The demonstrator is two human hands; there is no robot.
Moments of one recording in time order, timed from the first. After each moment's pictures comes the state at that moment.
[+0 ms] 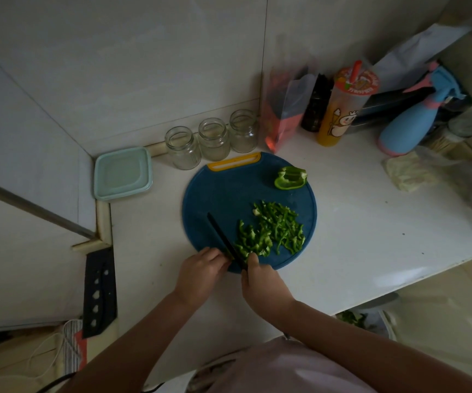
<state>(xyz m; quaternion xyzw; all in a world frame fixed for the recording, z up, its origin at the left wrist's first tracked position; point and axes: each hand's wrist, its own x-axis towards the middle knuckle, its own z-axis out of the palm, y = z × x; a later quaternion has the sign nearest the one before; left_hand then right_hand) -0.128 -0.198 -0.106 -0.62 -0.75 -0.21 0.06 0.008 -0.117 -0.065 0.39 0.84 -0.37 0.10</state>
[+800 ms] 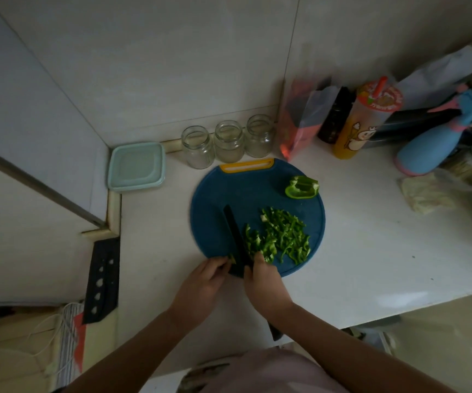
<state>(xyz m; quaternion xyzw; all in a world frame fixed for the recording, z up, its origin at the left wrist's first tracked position) -0.110 -0.225 -0.113 -0.59 -0.78 -0.20 -0.07 -0.003 -0.106 -0.060 0.43 0.78 -0.45 0.07</state>
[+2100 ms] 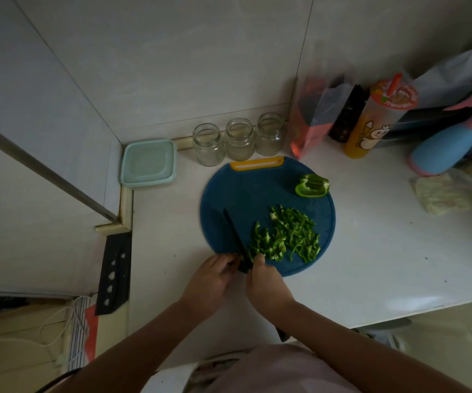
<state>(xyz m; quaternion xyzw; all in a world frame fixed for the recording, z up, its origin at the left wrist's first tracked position) -0.116 -0.224 -0.119 -0.62 -0.75 -0.22 -0.04 -0.008 -0.118 -0.060 0.39 0.82 -0.40 0.13</state>
